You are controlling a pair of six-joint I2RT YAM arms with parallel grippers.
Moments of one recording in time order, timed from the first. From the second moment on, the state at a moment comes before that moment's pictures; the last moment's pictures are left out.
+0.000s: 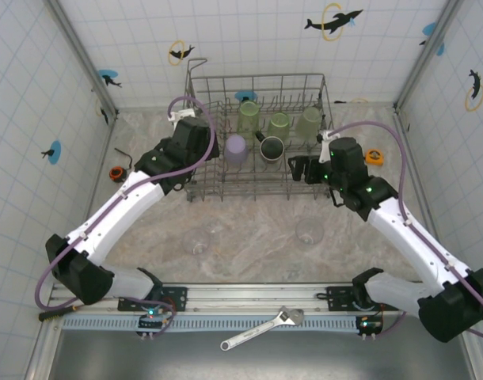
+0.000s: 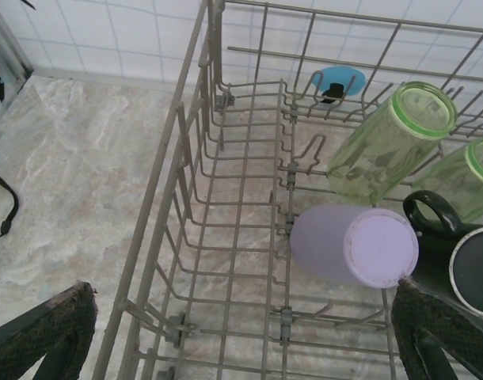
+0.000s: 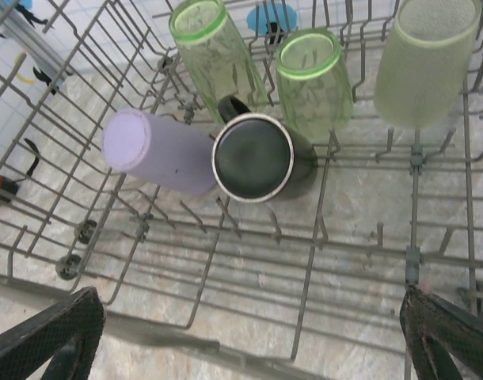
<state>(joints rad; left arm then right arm) -0.63 1.36 1.36 -0.68 -0.50 -0.47 0.51 1.09 0.98 -0.45 -0.02 0.37</state>
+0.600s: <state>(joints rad) -0.63 1.29 1.33 -0.65 -0.39 -0.44 0.76 1.04 0.94 -0.75 0.14 0.53</state>
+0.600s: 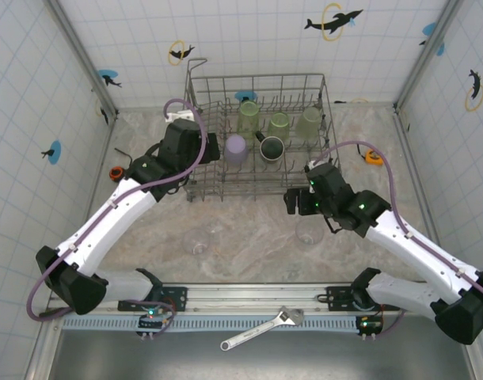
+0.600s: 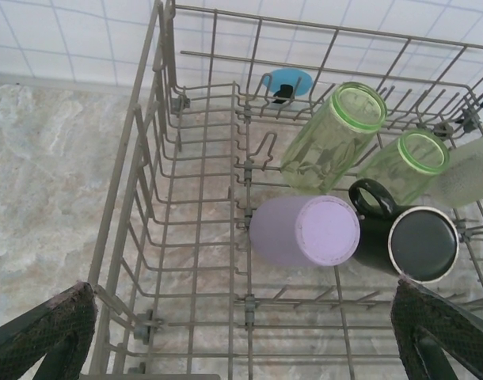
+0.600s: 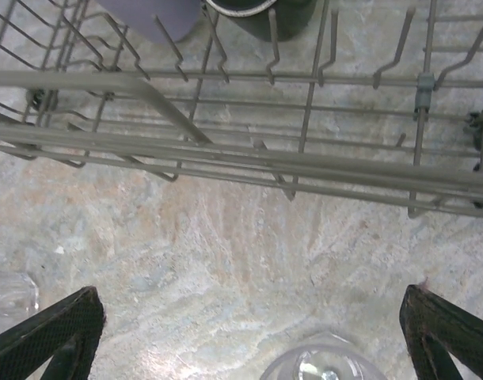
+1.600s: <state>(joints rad) -0.63 1.27 1.29 -0.64 -0.36 -0.42 0.90 1.11 0.72 -0.79 0.10 0.76</state>
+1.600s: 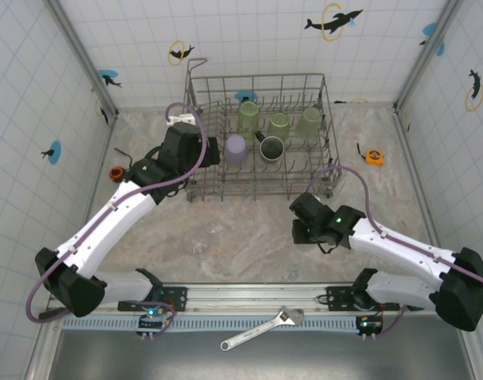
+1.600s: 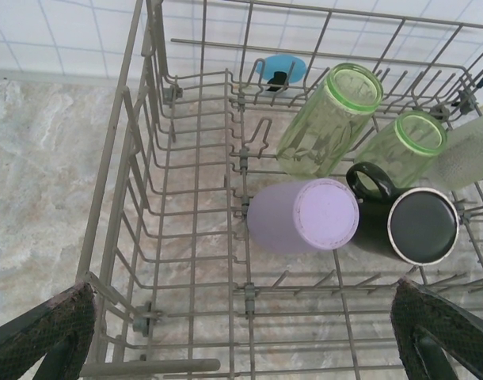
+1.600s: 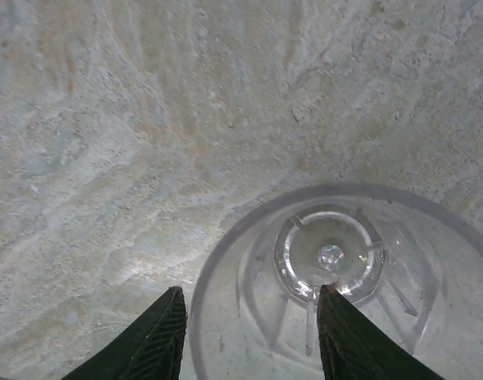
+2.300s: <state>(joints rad) -0.63 1.27 1.29 -0.64 -0.35 -0.42 0.90 1.09 0.72 -0.74 0.11 0.74</state>
